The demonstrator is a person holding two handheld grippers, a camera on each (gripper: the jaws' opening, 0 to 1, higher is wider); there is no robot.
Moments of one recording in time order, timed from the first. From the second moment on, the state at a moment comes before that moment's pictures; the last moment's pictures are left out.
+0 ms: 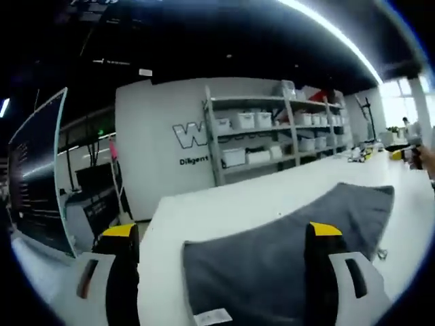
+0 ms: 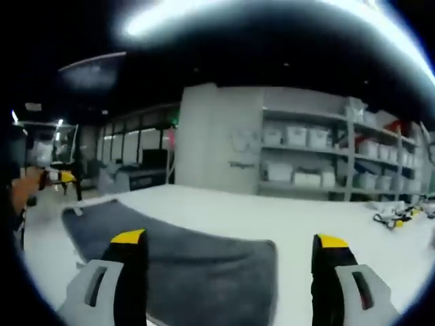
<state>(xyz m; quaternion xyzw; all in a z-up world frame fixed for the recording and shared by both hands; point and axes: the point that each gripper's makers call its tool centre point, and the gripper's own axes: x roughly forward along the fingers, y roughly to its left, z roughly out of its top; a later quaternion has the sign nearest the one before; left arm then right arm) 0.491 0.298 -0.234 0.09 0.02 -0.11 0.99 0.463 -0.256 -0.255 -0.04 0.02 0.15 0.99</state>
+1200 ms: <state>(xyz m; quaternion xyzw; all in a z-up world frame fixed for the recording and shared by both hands) 0.394 0.266 -0.255 0.04 0.00 -0.17 0.99 0.400 -0.272 -0.275 -0.03 0.03 0.13 0.99</state>
